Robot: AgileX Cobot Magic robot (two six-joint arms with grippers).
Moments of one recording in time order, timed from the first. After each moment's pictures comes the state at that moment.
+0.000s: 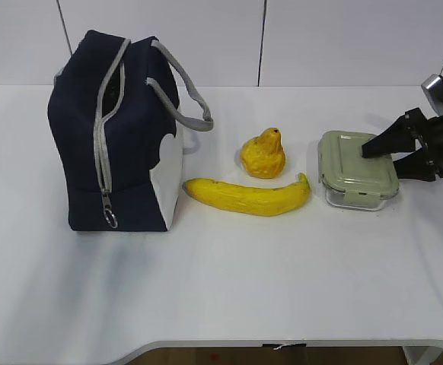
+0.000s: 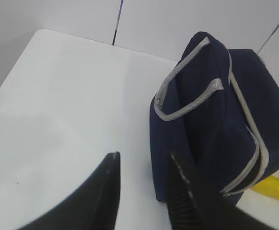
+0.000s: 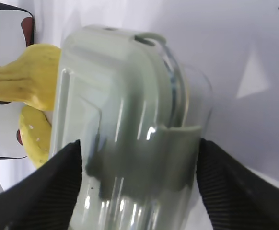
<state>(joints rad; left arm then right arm) 0.04 0.70 -0.64 -0.33 0.44 0.01 -0.37 2.26 -1.59 1.06 1.19 -0.85</state>
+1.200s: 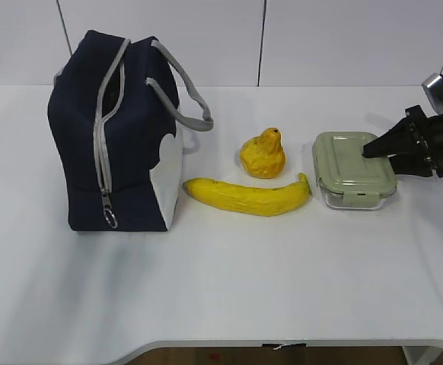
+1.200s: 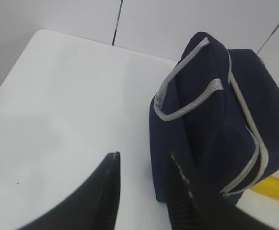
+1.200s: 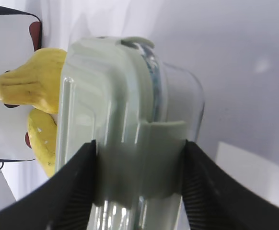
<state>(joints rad) 0.04 0.70 -0.64 -0.33 0.44 0.01 -0.37 2.26 -1.59 1.07 1.19 -0.84</state>
